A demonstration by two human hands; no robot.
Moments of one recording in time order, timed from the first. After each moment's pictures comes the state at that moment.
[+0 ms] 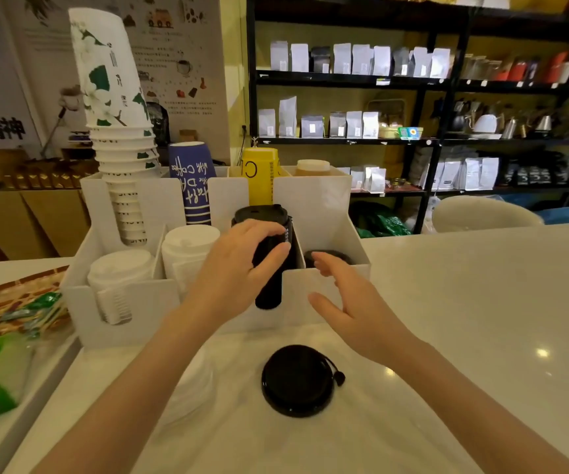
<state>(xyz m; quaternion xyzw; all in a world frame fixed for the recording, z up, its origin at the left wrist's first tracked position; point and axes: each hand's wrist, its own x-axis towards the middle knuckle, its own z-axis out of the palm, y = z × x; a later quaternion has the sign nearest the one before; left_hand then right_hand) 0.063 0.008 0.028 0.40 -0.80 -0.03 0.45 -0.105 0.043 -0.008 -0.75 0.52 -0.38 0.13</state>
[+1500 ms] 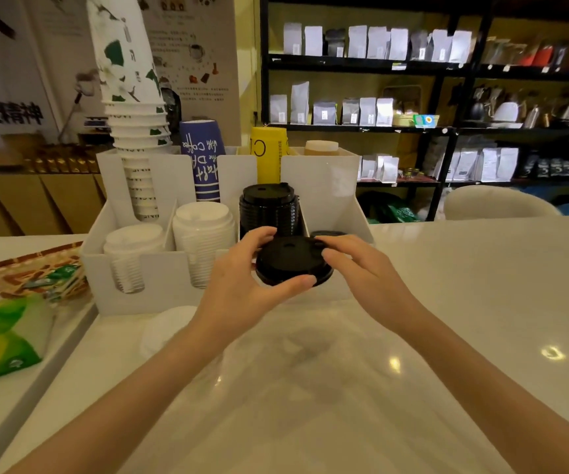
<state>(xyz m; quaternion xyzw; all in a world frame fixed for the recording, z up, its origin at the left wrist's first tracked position) 0.062 0.049 -0.005 0.43 -0.73 -0.19 0.49 -0.107 0.049 0.003 -0.71 0.49 -0.45 0.22</state>
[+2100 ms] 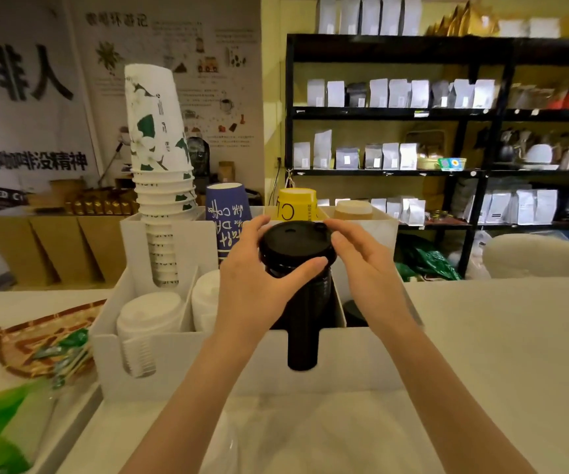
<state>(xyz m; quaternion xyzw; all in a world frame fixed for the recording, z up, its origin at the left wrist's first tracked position) 0.066 -0.027 0.053 0.45 -0.66 -0.09 0.60 -0.069 -0.041 0.057 -0.64 0.39 -0.61 0.26</state>
